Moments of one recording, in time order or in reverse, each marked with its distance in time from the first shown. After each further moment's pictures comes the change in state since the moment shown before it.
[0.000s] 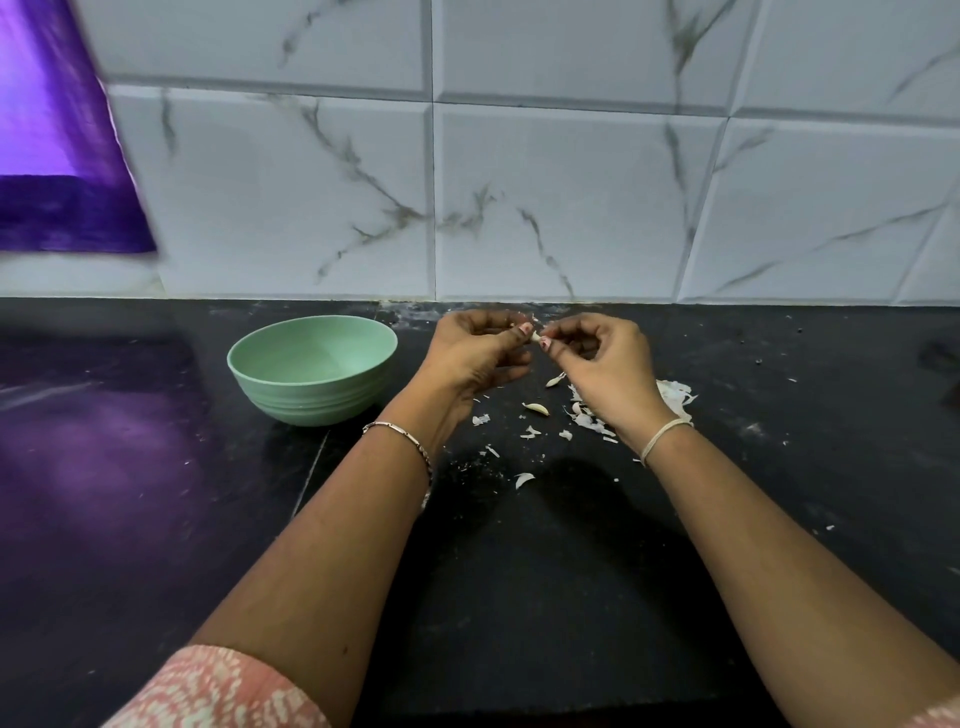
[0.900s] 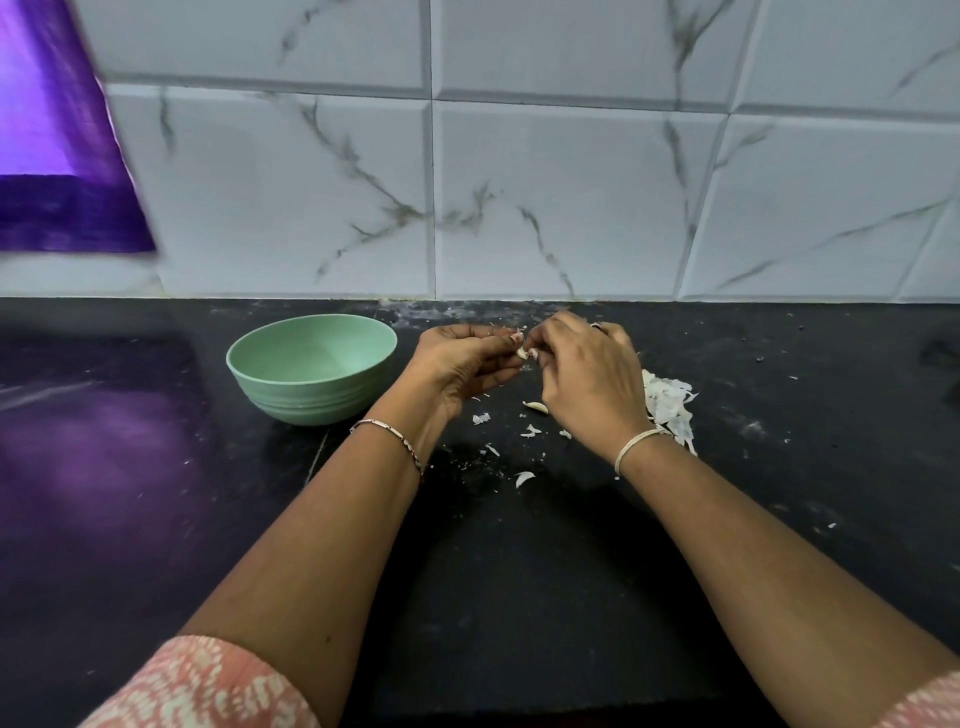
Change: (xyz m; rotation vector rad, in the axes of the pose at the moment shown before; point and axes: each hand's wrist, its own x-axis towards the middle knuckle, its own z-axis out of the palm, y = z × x) left_hand -0.003 0.000 -0.009 -0.124 0.023 -0.107; right_hand -0.014 -0.009 0.010 -0.799 -0.048 -0.357
